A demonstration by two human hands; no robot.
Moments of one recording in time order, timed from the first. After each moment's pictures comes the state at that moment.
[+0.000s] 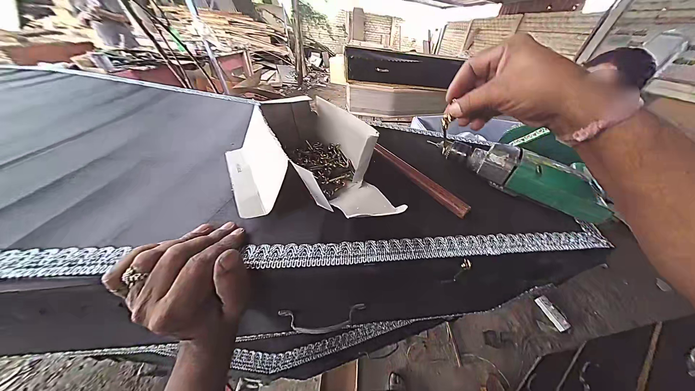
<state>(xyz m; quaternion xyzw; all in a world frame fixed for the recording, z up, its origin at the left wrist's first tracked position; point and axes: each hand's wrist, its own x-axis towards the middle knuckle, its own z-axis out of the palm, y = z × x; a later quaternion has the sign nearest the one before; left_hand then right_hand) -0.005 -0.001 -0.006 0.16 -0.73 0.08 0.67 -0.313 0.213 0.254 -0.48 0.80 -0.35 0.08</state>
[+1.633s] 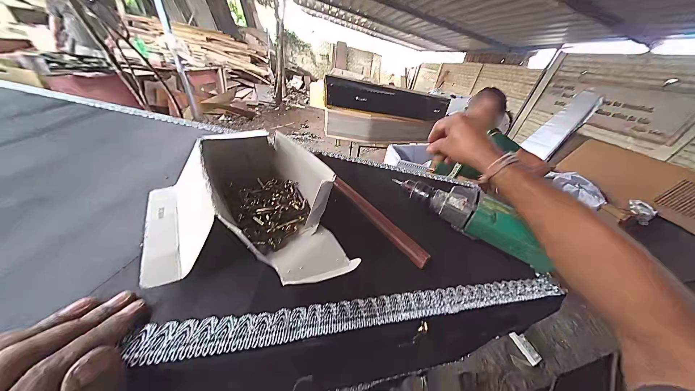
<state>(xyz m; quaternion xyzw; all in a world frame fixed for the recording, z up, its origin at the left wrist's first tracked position) -0.002 -0.010 -0.014 0.14 -0.75 0.07 0.65 -0.425 0.200 0.228 -0.43 0.88 -0.17 -0.08</state>
